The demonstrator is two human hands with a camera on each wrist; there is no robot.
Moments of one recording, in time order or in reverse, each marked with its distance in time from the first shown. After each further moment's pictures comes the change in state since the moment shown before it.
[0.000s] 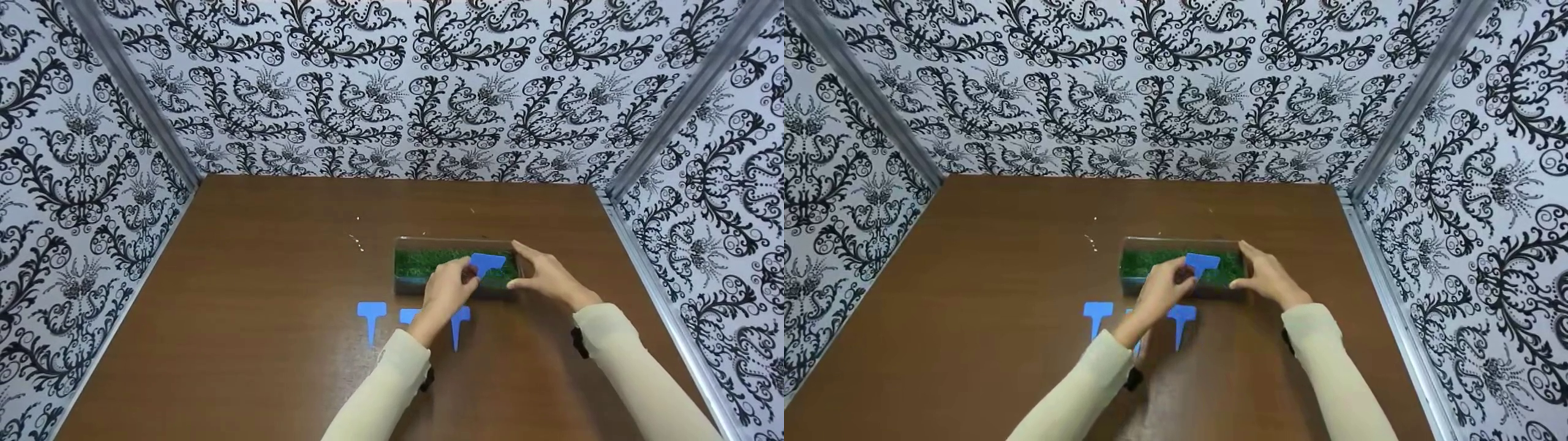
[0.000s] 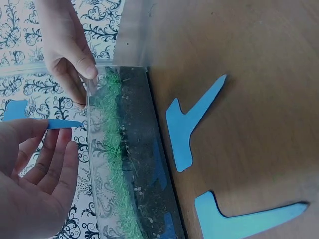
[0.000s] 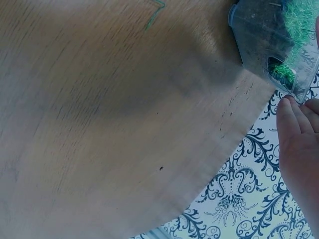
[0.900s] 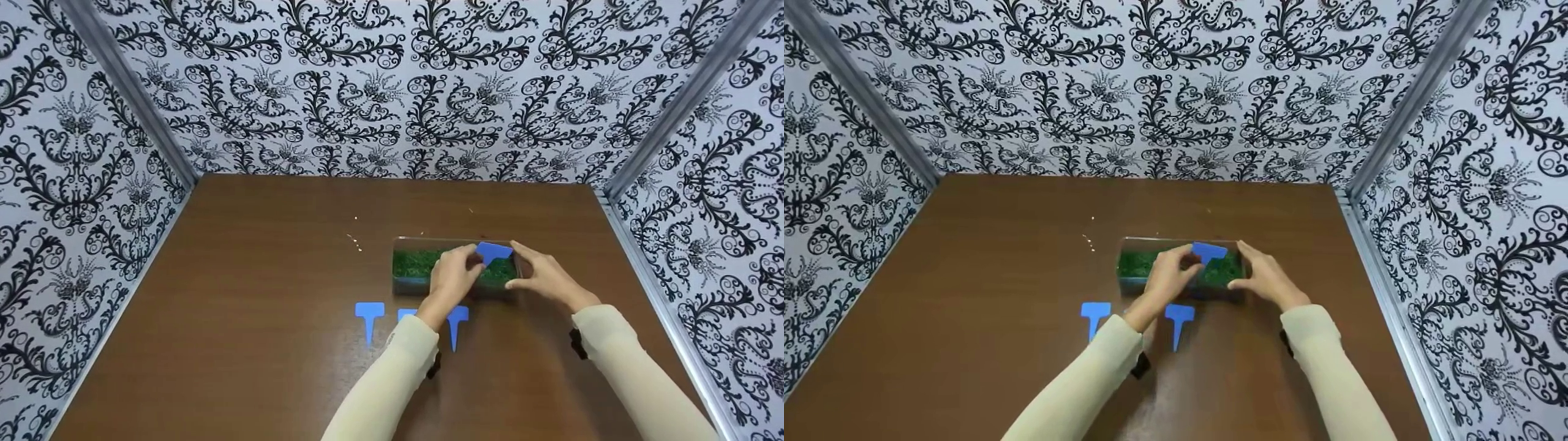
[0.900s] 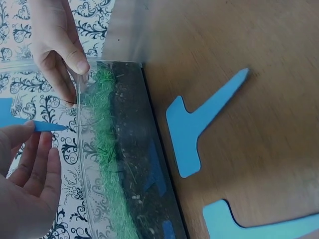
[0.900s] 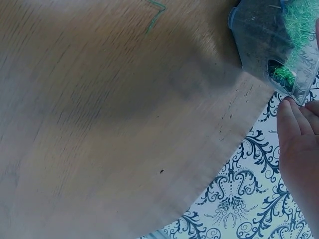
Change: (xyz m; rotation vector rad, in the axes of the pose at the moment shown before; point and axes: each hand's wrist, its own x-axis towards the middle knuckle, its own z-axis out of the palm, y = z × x) left_hand 0.024 0.006 0.009 0.014 0.096 0.045; right_hand -0.001 -0.001 0.001 -0.001 0.015 -0.004
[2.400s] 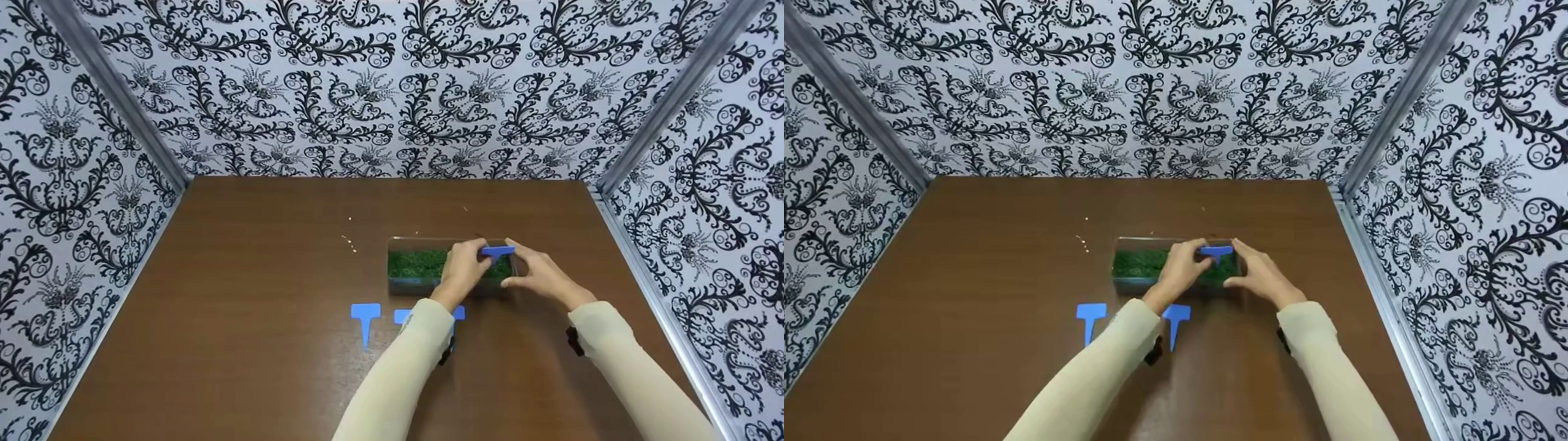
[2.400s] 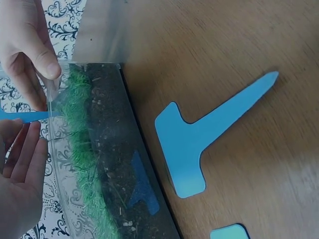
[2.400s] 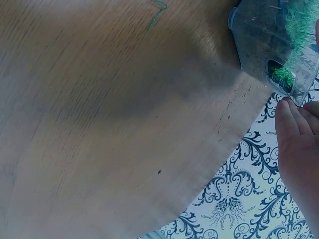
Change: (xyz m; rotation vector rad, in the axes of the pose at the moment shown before) left_hand 0.027 0.009 0.027 -0.007 -0.104 0.003; right_hand 0.000 0.002 0.002 -0.011 0.021 -0.025
